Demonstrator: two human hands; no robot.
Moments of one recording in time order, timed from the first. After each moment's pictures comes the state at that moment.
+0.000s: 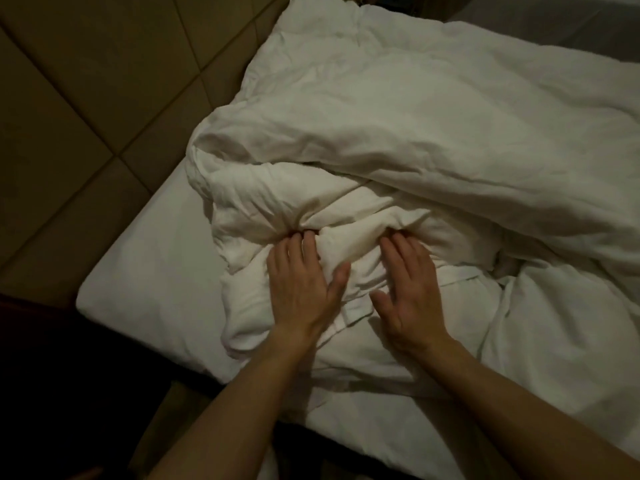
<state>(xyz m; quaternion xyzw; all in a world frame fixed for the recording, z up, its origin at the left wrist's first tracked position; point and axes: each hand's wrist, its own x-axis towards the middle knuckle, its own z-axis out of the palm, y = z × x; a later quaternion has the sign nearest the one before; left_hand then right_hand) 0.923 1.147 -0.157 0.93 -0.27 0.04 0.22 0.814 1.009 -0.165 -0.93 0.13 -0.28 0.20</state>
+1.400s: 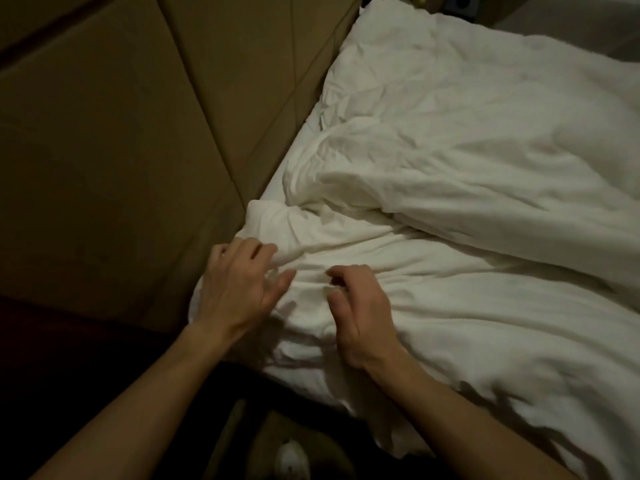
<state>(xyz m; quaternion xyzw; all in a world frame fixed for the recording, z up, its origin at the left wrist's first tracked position) 1.149 1.390 -0.116 0.90 -0.41 0.08 0.15 1.007 1.240 -0.127 -0.87 0.16 -0.24 0.41</state>
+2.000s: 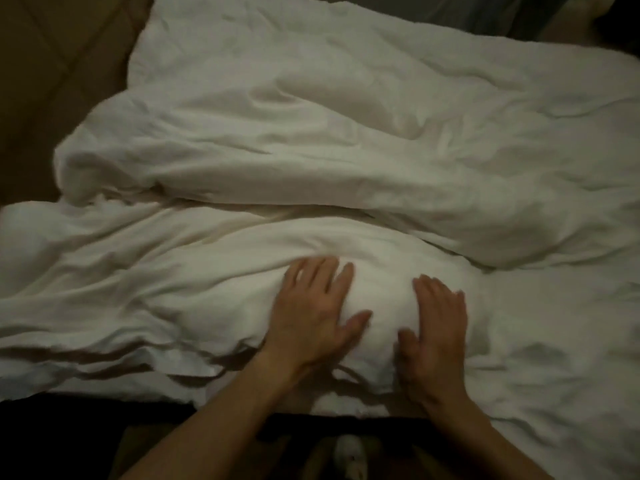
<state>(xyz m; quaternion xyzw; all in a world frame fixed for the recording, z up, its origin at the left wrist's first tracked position) 0.868 1.146 -0.118 0.78 -0.60 0.00 0.18 0.680 1.053 -0.141 -0.88 0.37 -0.28 0.12</state>
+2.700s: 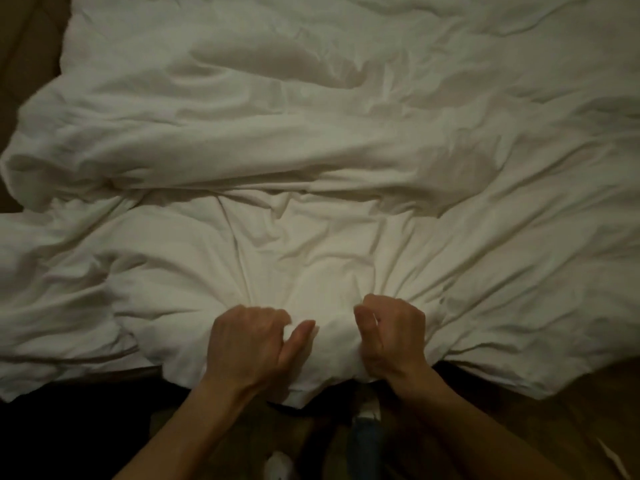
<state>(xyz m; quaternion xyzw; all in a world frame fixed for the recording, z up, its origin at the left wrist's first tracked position) 0.824 1.231 -0.111 0.77 -0.62 0.02 0.16 0.637 1.119 -0.149 -0.85 0.43 -0.26 0.17</state>
